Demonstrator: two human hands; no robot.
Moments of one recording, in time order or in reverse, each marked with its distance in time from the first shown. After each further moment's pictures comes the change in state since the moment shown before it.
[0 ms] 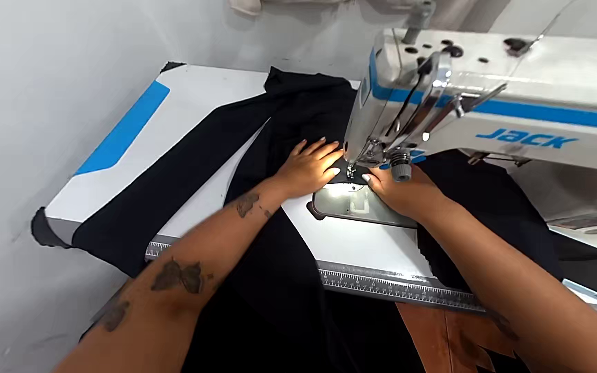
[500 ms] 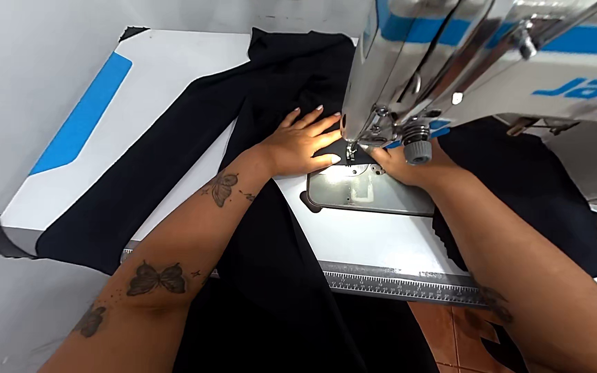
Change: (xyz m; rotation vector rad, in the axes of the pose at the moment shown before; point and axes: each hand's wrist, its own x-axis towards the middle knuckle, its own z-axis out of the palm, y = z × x) left_hand 0.012 -0.015 -0.018 0.063 -0.201 0.117; right_hand 0.025 0.020 0.015 0.024 0.017 0.061
